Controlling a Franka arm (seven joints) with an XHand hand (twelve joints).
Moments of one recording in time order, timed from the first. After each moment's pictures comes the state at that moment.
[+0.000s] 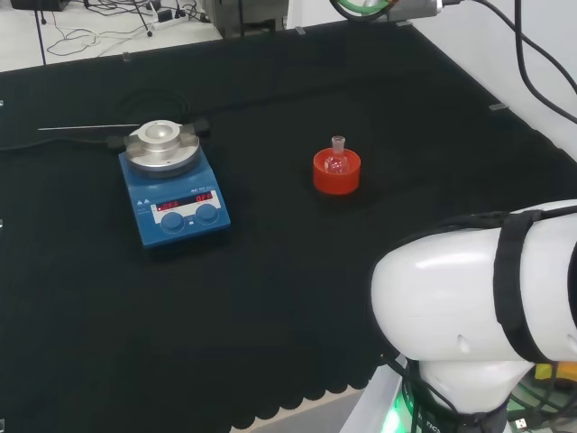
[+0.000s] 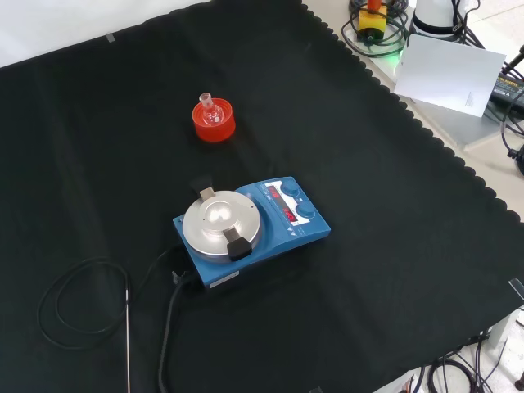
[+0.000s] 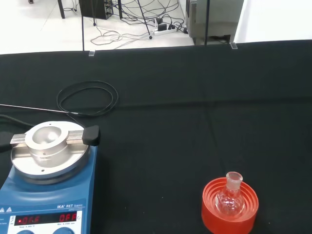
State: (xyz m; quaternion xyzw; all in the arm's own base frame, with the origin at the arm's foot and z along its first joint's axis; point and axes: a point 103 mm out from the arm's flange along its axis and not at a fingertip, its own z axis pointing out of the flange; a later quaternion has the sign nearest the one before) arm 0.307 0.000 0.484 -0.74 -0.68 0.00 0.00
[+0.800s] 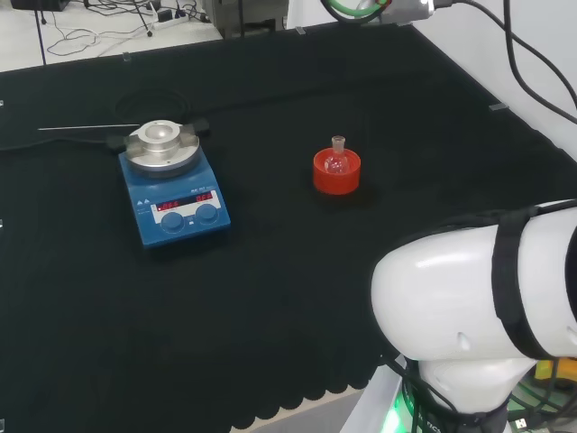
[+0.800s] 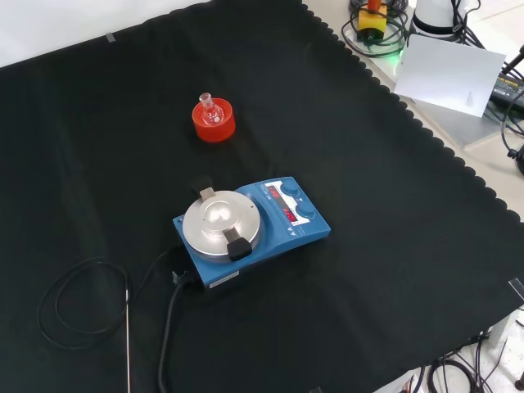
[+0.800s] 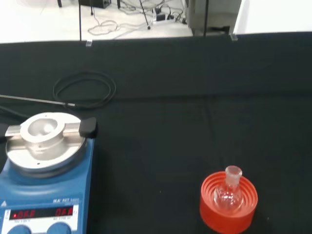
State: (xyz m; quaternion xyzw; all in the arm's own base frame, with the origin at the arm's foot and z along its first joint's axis) arm 0.314 0.001 0.478 -0.74 -0.67 0.01 0.00
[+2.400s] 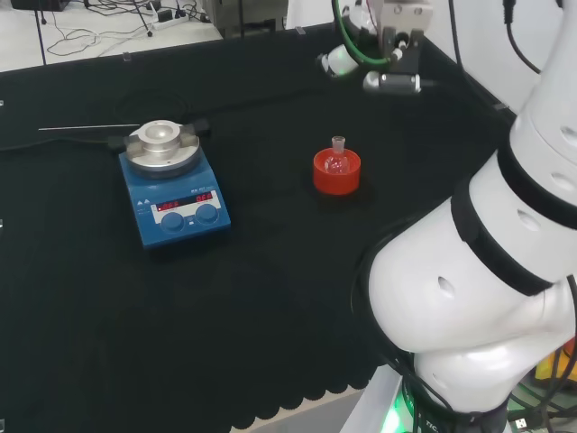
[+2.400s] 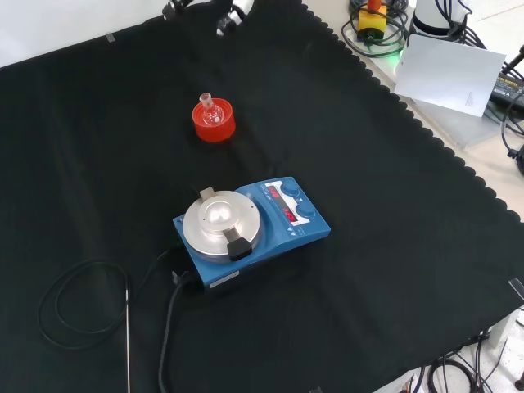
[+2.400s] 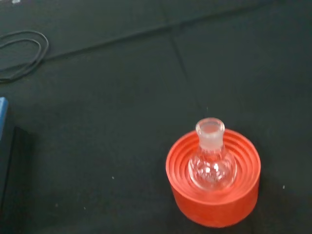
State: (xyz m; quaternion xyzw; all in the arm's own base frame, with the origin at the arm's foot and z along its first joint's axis) arm 0.440 -0.098 0.286 -0.77 -0.62 0.00 0.12
